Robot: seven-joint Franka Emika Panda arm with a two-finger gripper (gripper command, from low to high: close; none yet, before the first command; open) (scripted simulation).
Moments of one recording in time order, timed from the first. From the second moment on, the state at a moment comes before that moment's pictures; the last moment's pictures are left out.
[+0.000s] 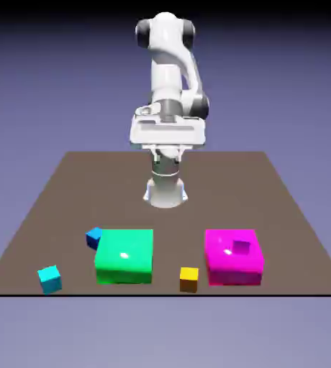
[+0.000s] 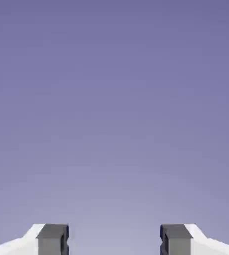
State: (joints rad) arm 0.01 -0.53 0.00 -2.77 0.00 2.99 0.75
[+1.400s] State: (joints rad) arm 0.06 0.89 0.00 -1.41 0.15 1.49 0.94
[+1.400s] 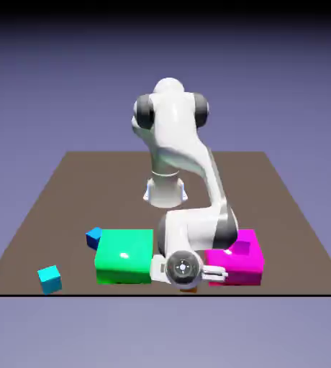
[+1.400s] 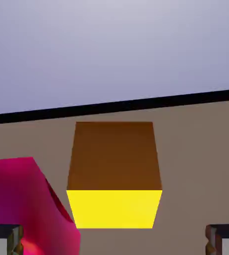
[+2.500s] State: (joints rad) arm -0.39 1.07 -0.71 -1.15 1.04 1.25 1.24
